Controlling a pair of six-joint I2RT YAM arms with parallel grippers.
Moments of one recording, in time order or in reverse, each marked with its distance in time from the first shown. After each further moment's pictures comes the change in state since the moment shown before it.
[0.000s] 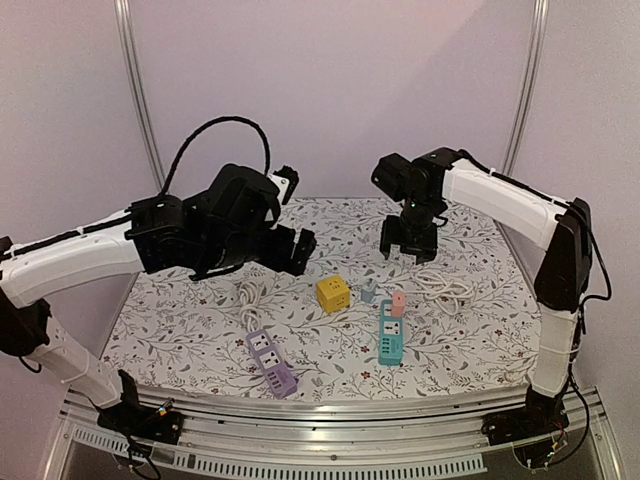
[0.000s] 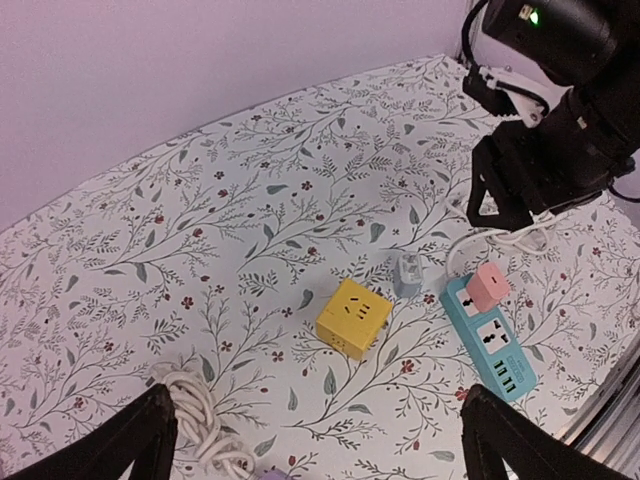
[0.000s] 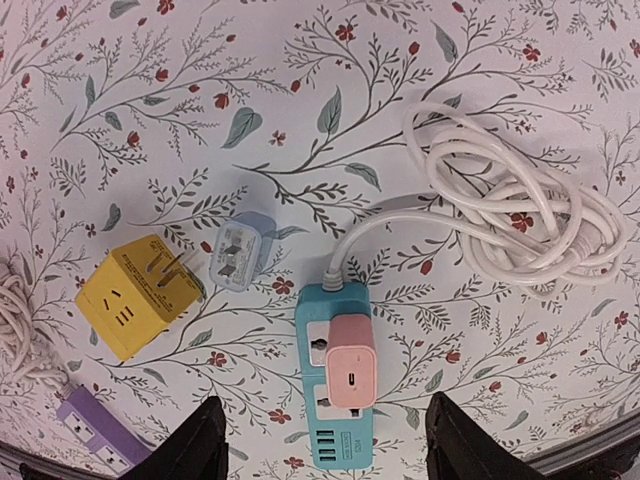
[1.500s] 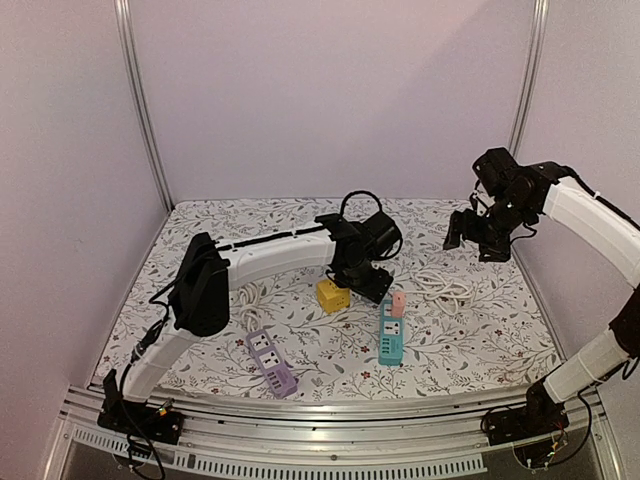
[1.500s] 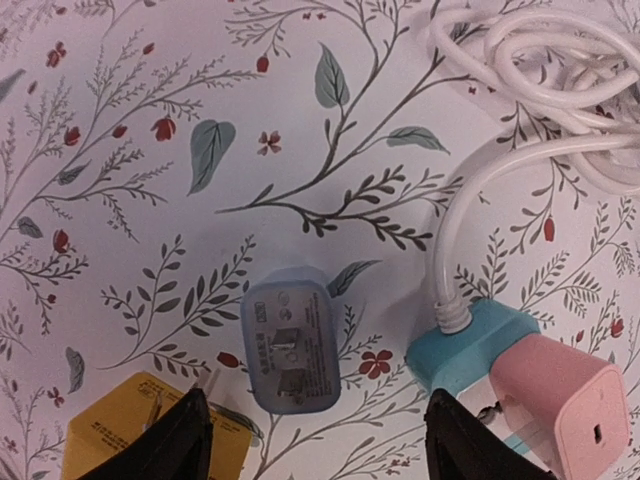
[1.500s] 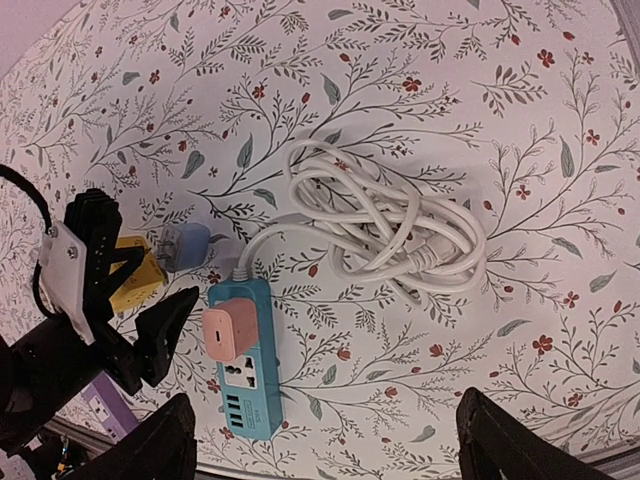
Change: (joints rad) left arm 0.092 1.118 0.967 -0.320 0.364 0.005; right arm -0.318 -0.542 -0.508 0.204 -0.175 -0.283
